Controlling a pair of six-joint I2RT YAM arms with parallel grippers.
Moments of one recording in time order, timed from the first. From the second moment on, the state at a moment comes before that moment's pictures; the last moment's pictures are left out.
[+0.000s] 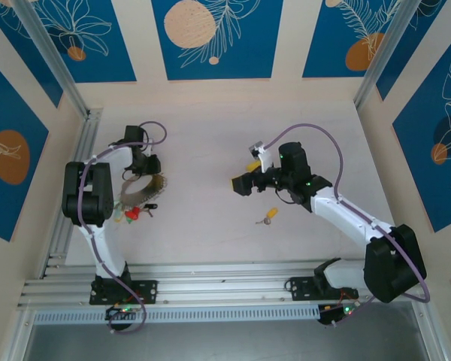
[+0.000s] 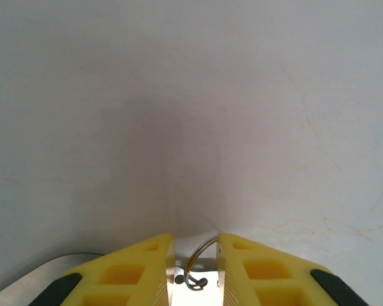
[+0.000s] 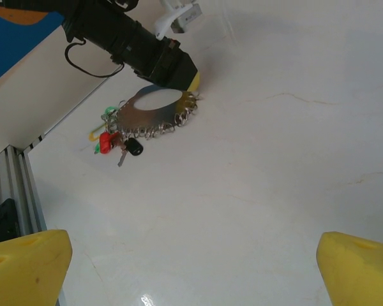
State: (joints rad) left arm -0.05 1.95 1.29 -0.51 0.17 -0.14; right arm 0.45 1.27 0.82 -0.08 -0.58 0.15
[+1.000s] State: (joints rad) left arm -0.11 1.89 1.28 -0.54 0.17 -0.12; right arm 0.41 1.19 0.81 -0.08 -0.58 0.15
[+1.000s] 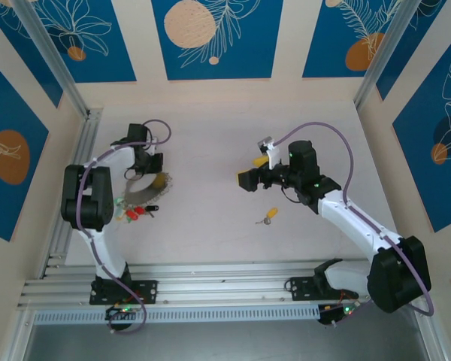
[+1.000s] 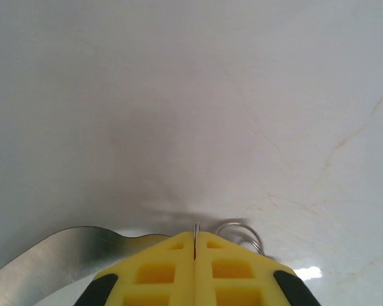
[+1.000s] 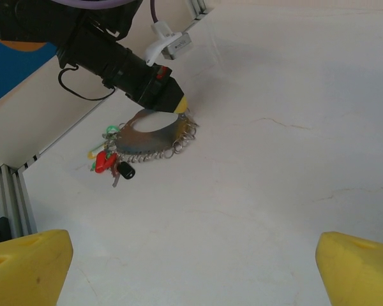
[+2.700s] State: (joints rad) left arm -0.73 0.89 1.07 -0.72 0.75 0.03; right arm 0.86 0.88 0.85 -0.21 -0.80 -0.02
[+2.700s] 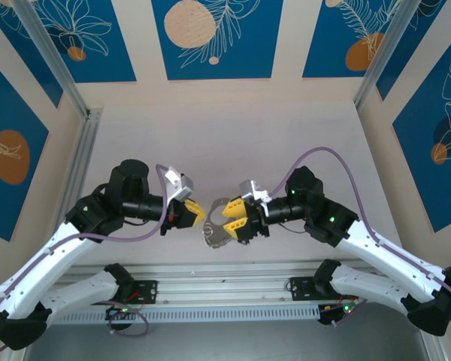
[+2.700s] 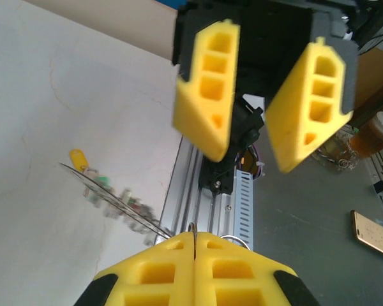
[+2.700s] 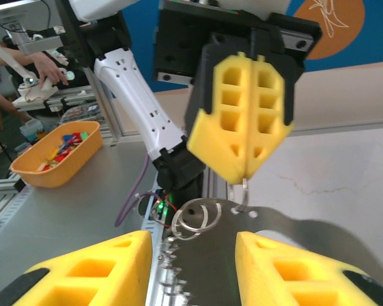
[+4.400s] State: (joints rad) left arm -0.83 0.99 1.19 -0.84 0.69 0.16; right arm 0.93 1.01 0.95 -0.31 -0.76 -0.12
